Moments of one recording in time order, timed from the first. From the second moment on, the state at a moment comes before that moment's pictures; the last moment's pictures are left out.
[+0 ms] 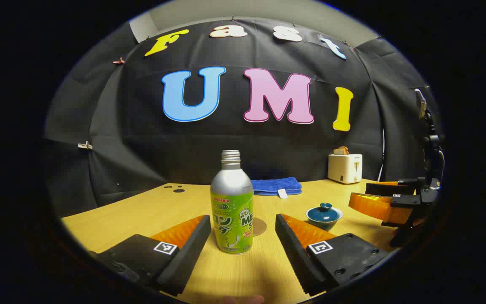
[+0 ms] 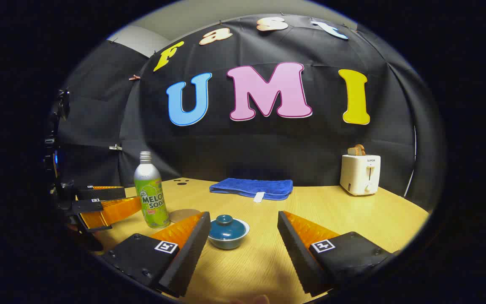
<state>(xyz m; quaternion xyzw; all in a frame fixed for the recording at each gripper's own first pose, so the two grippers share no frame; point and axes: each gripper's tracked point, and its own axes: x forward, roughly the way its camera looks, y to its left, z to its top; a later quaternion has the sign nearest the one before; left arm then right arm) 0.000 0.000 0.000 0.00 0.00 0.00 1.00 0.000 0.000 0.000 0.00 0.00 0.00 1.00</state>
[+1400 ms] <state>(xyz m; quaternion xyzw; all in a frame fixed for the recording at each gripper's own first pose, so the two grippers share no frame) 0.000 -0.001 0.000 0.00 0.00 0.00 1.00 0.034 0.025 -0.009 0.00 0.01 0.03 1.00</state>
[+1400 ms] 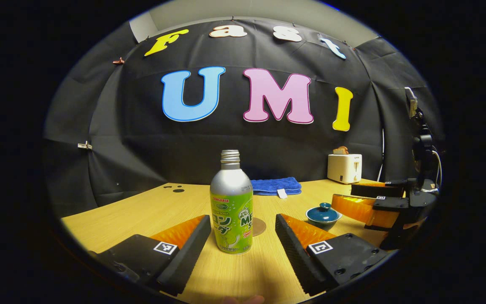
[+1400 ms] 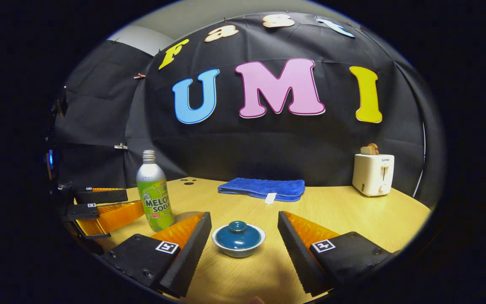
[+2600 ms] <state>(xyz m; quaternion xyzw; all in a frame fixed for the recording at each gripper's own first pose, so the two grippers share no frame) 0.001 -0.002 -0.001 0.00 0.00 0.00 1.00 0.066 0.036 -0.030 -0.01 0.08 0.05 1.00</state>
